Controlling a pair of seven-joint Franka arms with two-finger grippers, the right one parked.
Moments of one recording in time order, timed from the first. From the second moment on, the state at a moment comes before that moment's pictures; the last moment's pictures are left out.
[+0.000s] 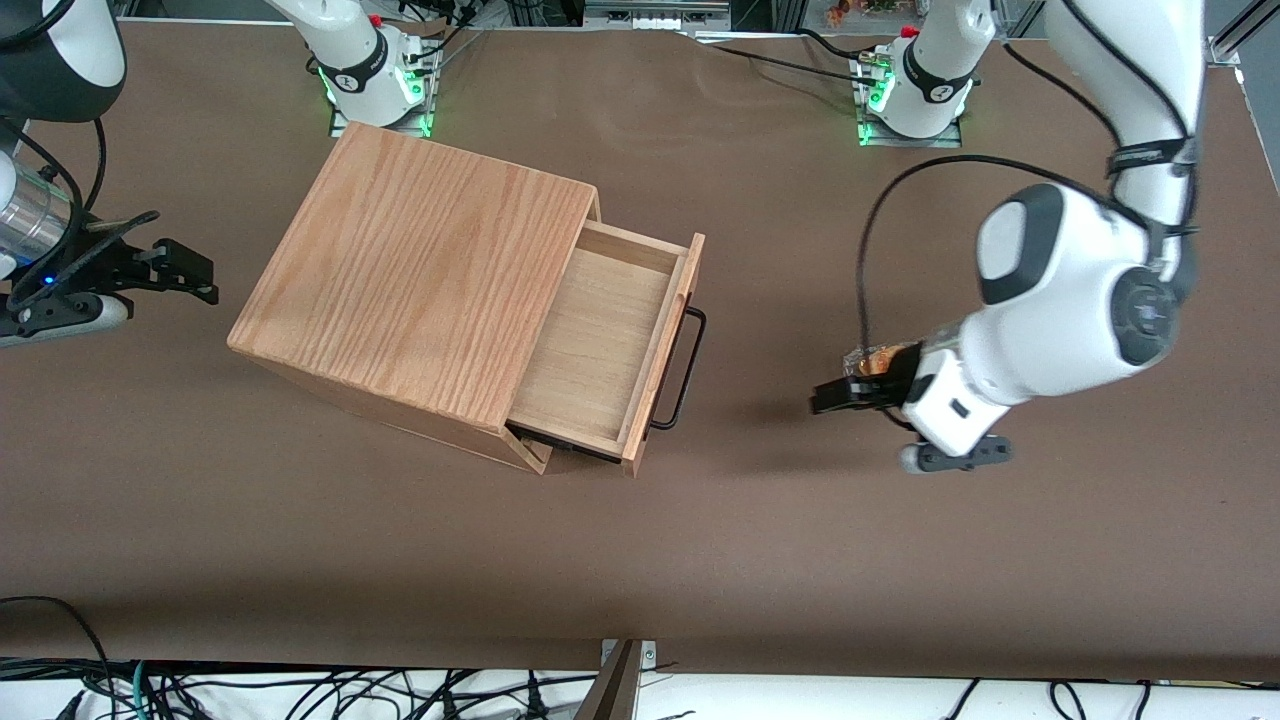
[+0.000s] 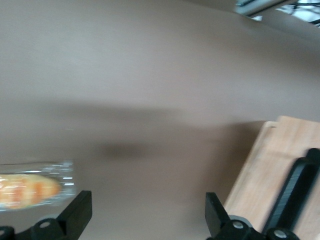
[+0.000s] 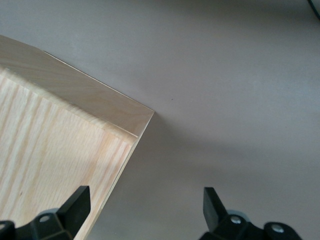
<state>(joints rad) -0.14 0.51 -0.07 -1.33 -0.32 1.83 -0.26</state>
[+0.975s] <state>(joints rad) 0.20 0.31 -0.06 -1.35 -0.09 1.58 0.14</state>
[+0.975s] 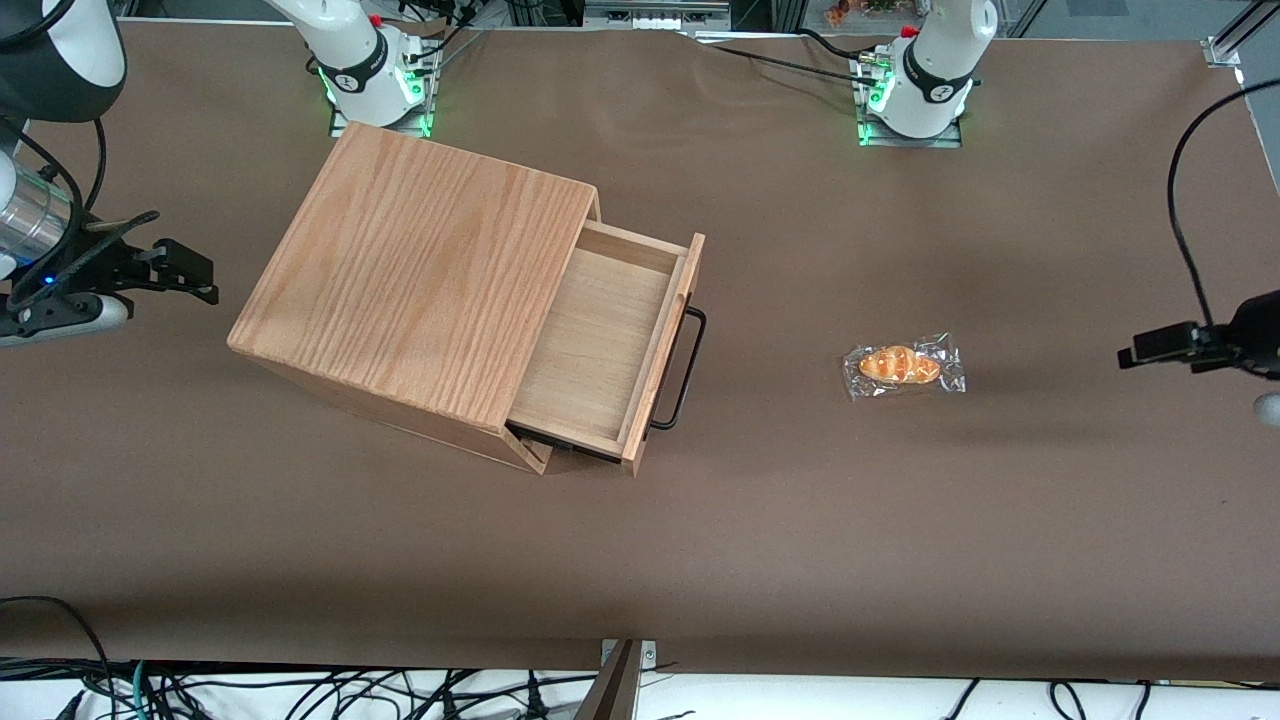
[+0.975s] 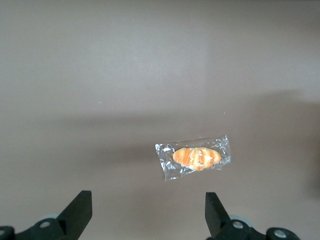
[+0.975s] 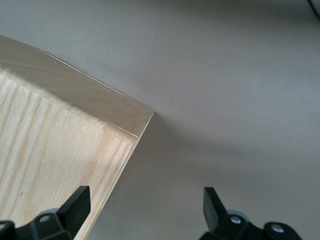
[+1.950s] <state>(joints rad) 0.05 0.02 -0.06 -1.60 -0.03 1.60 0.14</state>
